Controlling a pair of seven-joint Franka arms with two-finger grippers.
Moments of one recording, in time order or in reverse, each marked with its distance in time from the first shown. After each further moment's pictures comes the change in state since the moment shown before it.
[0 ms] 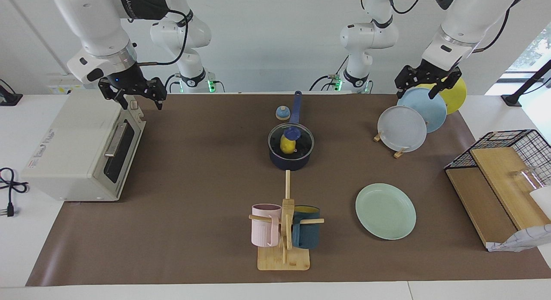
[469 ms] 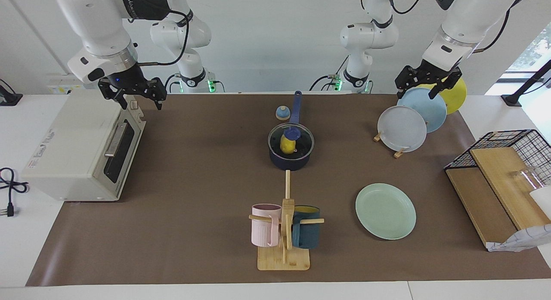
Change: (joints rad) left arm 0.000 0.000 0.002 0.000 0.000 0.000 0.000; right arm 0.006 0.001 0.000 0.000 -0.020 -0.001 0.000
